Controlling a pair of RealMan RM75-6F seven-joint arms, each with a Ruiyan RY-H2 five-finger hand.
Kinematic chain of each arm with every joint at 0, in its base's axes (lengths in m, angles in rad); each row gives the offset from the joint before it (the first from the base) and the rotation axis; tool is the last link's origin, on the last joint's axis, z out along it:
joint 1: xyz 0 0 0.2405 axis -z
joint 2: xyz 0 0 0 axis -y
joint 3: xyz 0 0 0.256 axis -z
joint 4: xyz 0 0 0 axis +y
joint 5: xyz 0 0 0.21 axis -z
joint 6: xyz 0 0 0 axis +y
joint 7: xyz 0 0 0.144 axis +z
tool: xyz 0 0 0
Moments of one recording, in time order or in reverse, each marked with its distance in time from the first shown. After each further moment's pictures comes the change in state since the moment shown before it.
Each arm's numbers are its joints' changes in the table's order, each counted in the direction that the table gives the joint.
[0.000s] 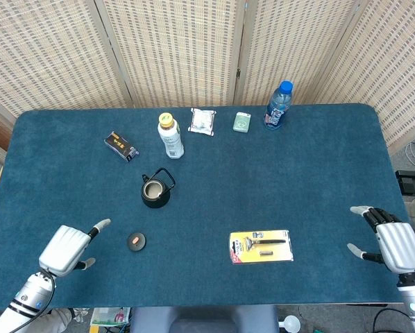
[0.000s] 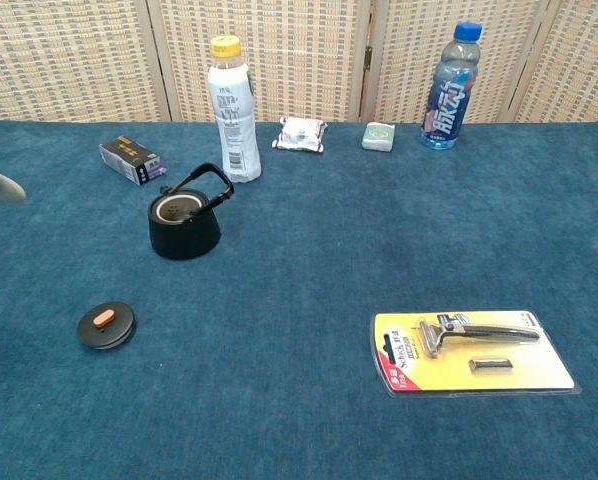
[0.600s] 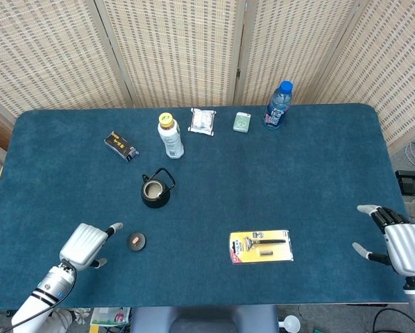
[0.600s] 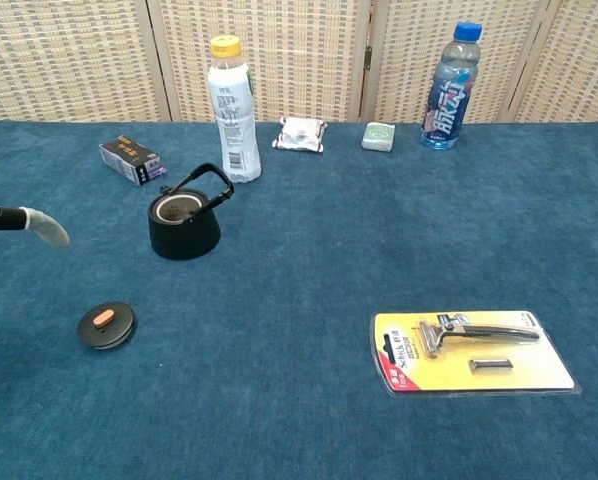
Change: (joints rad) left arm 0.086 0.067 0.019 -0.023 0.178 -0.153 0.141; right arm 0.024 -0.011 -0.008 -0.003 0.009 0.050 0.021
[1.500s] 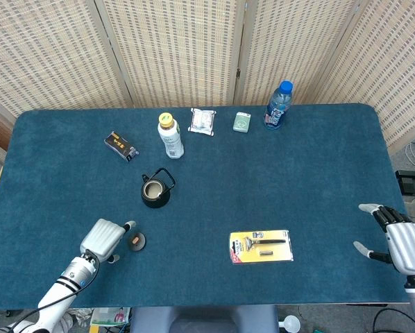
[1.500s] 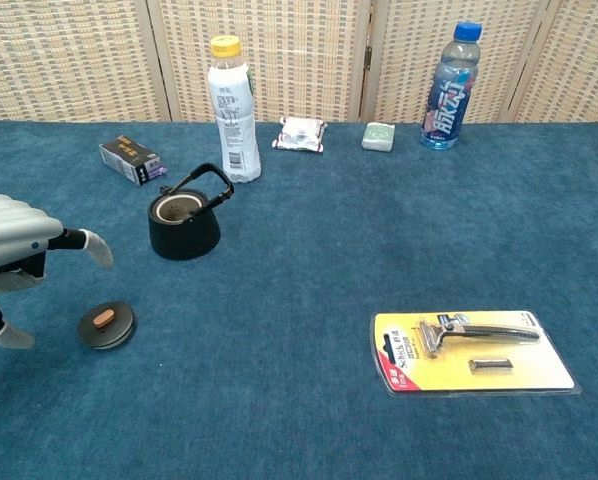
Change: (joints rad) left arm 0.120 0.111 0.019 0.000 0.271 -0.064 0.218; right arm -0.001 -0.002 -0.007 0.001 -0.010 -0.011 0.008
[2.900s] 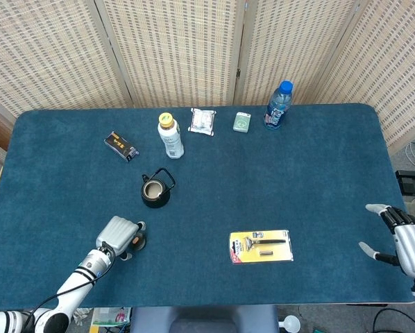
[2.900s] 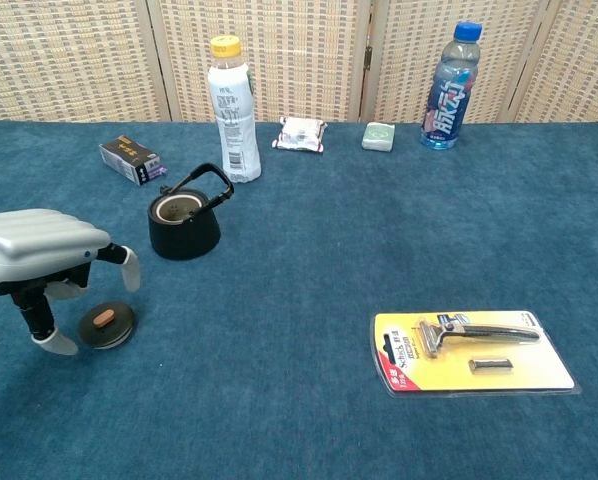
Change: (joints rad) left arm 0.158 0.077 -0.034 0.035 0.201 -0.025 0.005; right arm 0.024 -0.021 -0.004 -0.011 0.005 0.037 0.019
